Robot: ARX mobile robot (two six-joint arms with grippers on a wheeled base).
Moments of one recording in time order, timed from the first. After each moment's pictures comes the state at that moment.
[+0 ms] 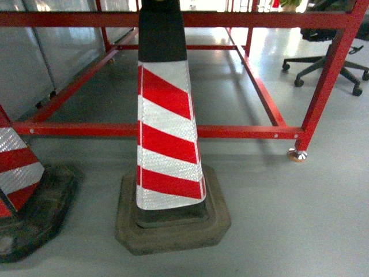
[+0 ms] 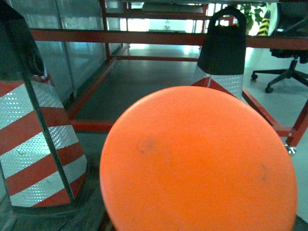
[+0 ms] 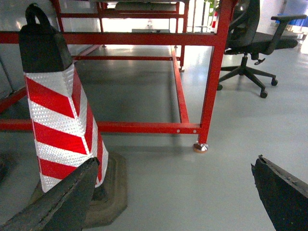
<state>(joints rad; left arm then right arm) 0.00 0.01 0.01 -0.01 0.00 -0.01 0.00 0.00 0.01 -0.01 0.00 0.00</state>
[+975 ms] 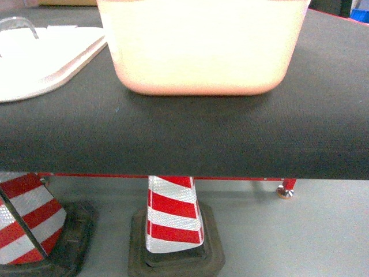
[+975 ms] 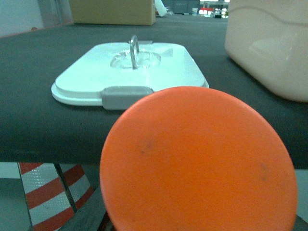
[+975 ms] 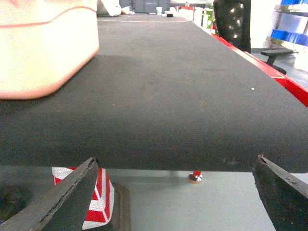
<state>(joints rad) 0.00 0.01 0.01 -0.01 0.00 0.00 0.00 0.00 0.01 0.00 0.00 0.00</state>
